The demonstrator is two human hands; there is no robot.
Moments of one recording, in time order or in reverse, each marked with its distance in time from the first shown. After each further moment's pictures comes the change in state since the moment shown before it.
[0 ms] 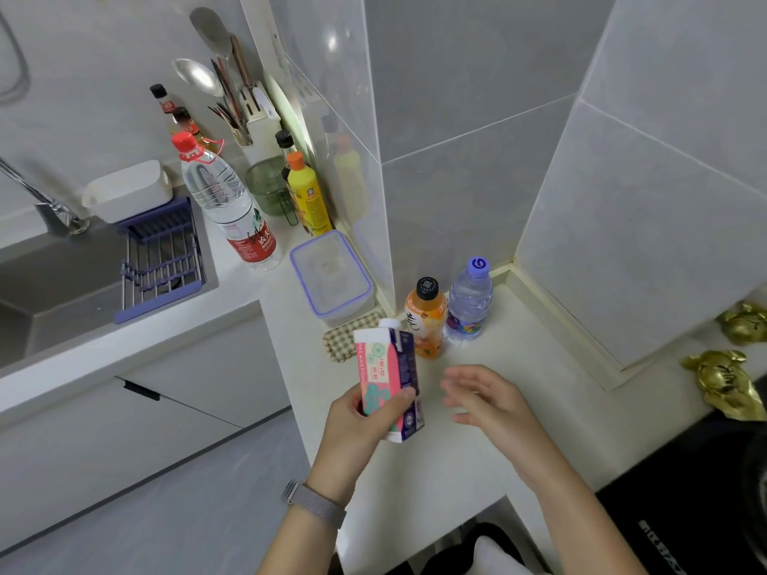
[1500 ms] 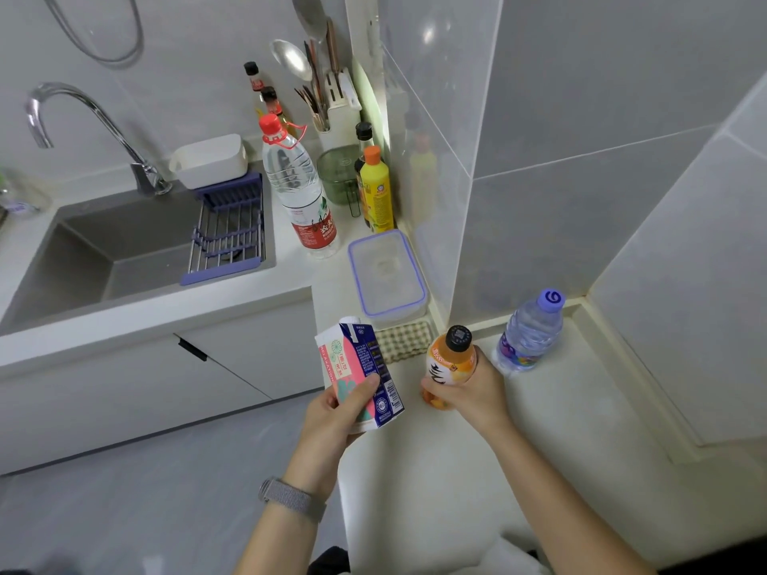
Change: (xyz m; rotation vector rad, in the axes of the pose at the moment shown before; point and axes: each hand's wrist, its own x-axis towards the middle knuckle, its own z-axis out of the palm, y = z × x) left_hand 0.015 0.004 -0.052 -0.308 0.253 -0.136; right_hand 0.120 0.033 0.058 -0.284 0.066 -0.109
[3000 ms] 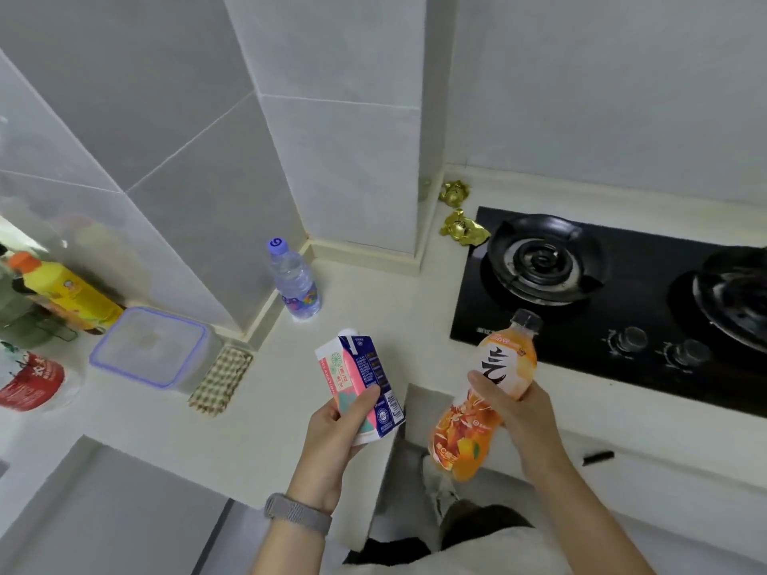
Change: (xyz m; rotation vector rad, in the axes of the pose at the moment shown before) left_hand -0.069 -0.069 0.024 0.556 -0.838 -0.089; right_hand -0.315 0.038 -0.041 0.596 1.015 0.283
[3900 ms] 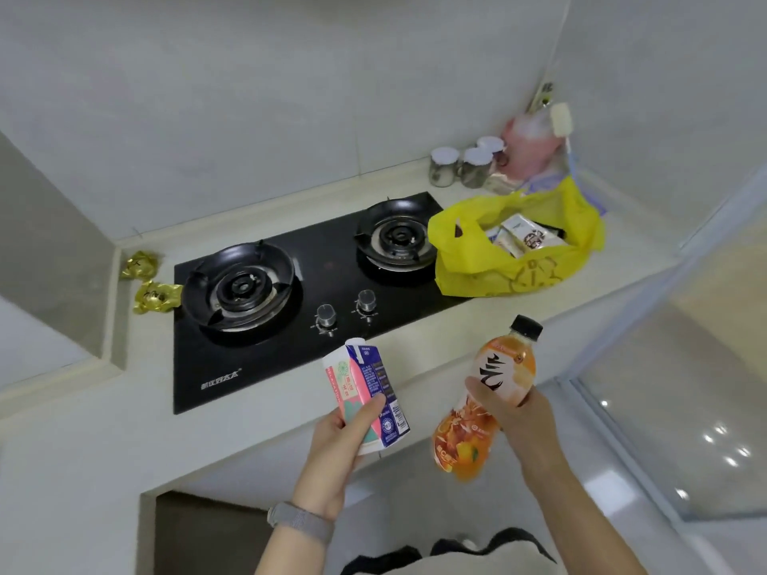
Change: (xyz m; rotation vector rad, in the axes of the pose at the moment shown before) left_hand -0.096 -0.101 0.308 0.405 -0.661 -0.090; right_hand -0.116 0.053 -0.338 0.230 0.682 0.046
